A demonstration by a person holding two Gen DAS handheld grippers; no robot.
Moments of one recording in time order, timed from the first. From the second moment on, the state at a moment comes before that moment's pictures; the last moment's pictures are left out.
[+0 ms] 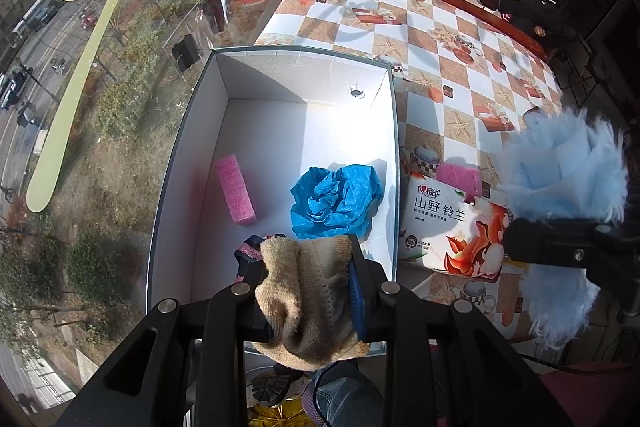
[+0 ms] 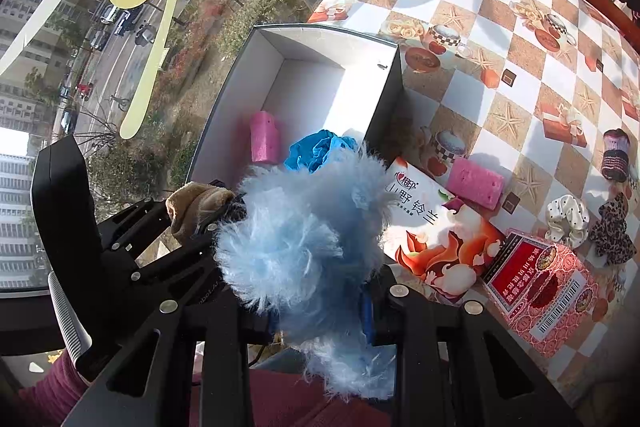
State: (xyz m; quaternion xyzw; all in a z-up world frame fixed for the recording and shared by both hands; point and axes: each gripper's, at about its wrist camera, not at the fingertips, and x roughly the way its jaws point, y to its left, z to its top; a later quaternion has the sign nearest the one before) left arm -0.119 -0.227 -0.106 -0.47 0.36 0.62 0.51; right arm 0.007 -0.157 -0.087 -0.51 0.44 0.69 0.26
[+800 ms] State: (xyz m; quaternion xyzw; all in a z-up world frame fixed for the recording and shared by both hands) left arm -0.146 -0.204 -0.111 -0.48 0.35 0.64 0.49; right arm -0.035 -0.113 -0.091 -0.51 0.42 0.70 0.26
